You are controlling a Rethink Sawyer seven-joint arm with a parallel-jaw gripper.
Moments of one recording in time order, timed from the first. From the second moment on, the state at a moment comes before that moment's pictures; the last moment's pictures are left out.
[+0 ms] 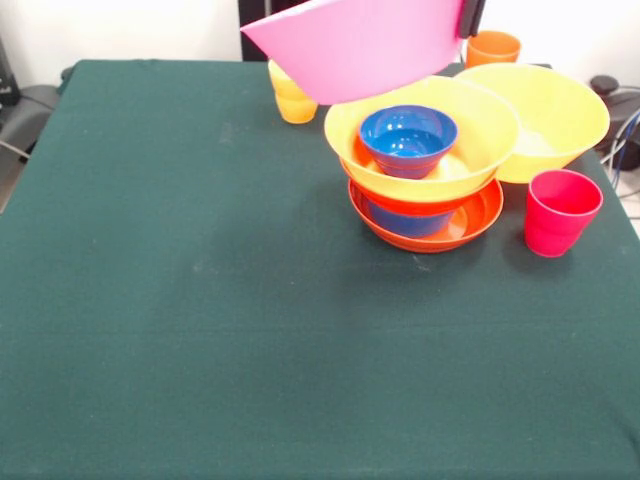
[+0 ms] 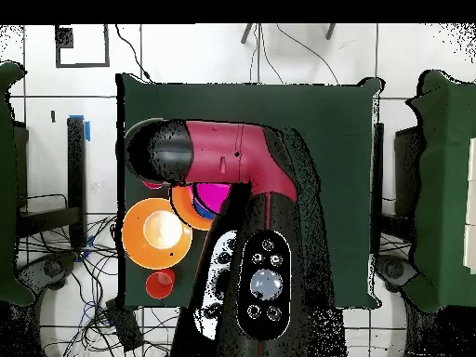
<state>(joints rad) -0.04 -0.78 -0.08 1.40 -0.03 0.85 2.18</state>
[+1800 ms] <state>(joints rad) 0.09 -0.68 -0.21 1.39 0.07 0.81 2.25</state>
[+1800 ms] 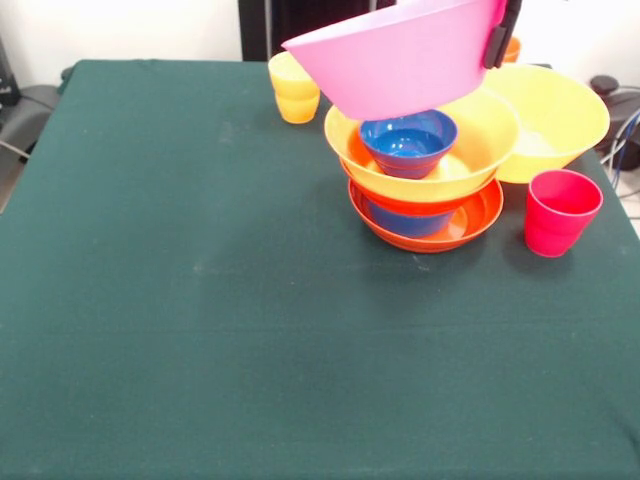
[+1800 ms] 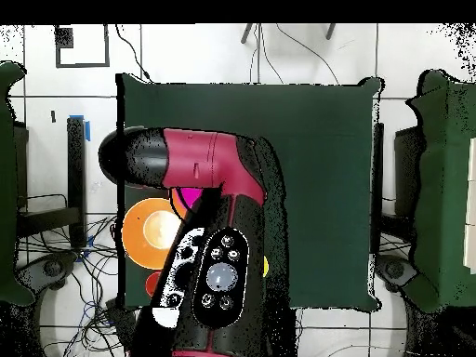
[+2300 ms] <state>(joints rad) 0.09 -0.66 -0.23 1.38 0.08 0.78 2.25</state>
